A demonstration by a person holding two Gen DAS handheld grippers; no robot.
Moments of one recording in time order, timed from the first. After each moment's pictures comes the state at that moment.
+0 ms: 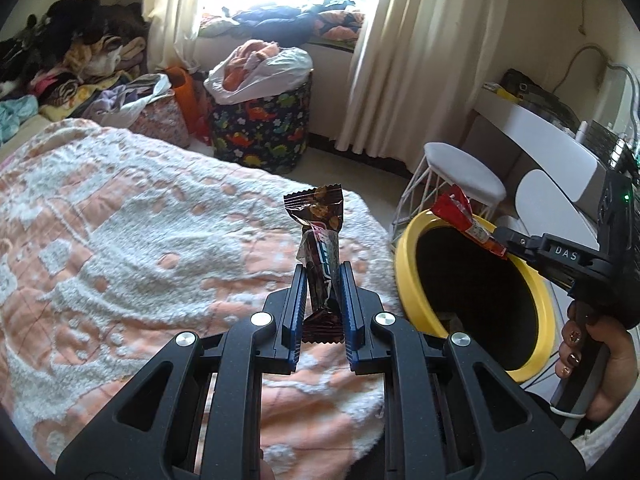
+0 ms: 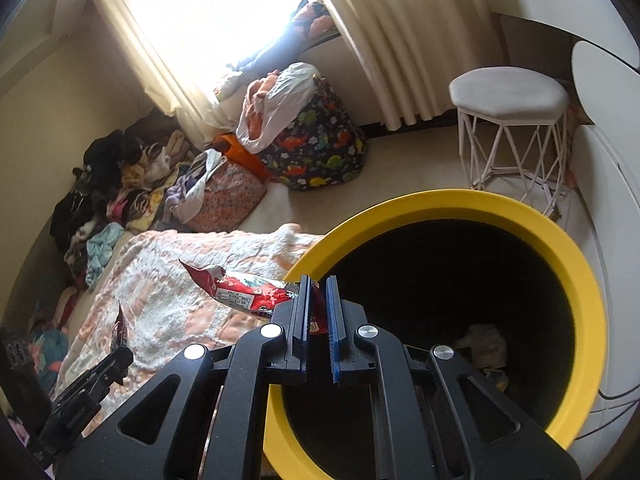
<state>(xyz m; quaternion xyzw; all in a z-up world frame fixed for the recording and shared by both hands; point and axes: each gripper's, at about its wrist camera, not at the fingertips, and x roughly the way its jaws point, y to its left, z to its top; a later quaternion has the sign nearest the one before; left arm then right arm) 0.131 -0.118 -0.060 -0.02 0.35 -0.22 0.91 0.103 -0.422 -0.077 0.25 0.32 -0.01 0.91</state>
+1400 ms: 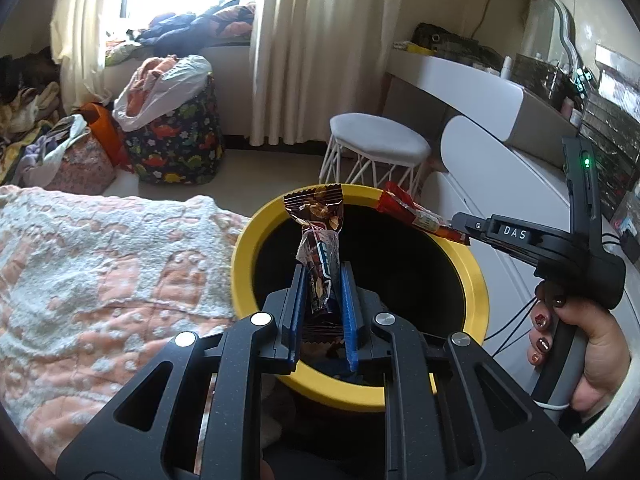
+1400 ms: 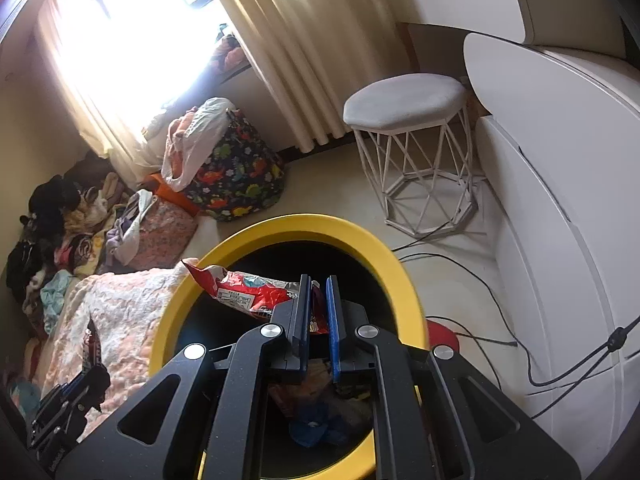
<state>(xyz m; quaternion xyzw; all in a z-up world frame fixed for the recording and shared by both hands) 0.096 -0.245 -0.067 0.06 0.34 -0.34 0.87 0.041 -0.503 -0.090 0.27 0.31 -0.15 0.90</state>
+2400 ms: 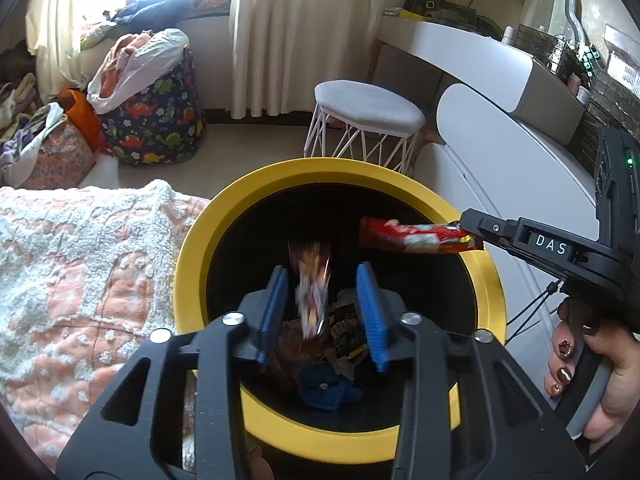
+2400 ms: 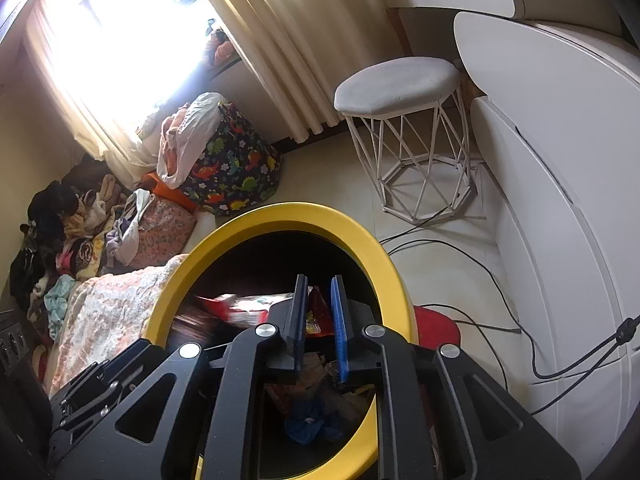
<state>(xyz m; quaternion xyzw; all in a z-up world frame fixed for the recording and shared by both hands) 0.124 -0.292 -0.095 0.08 0.38 -0.36 0.85 0.043 -0.510 -0.105 0.29 0.32 -0.15 0.89</state>
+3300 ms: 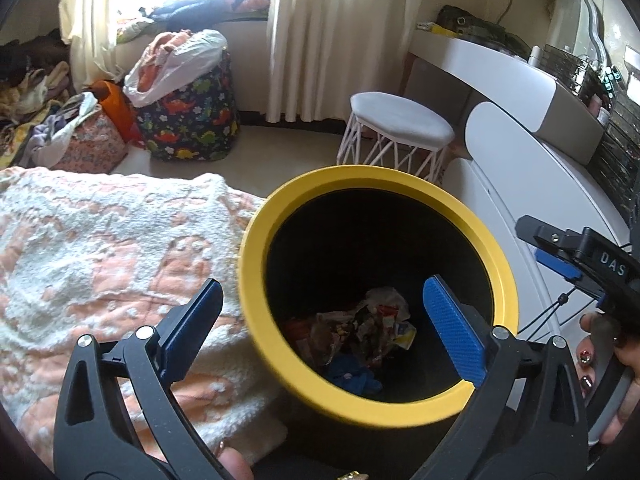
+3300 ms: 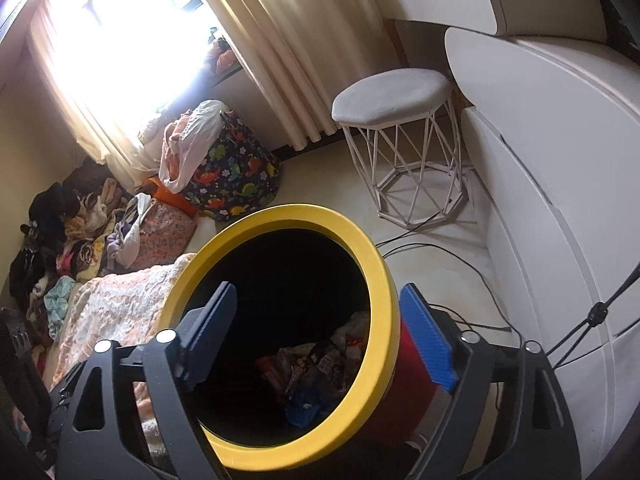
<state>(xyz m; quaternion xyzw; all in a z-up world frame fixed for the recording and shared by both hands) 0.116 -0.254 -0.079 0.06 0.38 -0.30 0.87 0.012 -0.500 -0.086 0.28 0.31 -0.16 0.90</state>
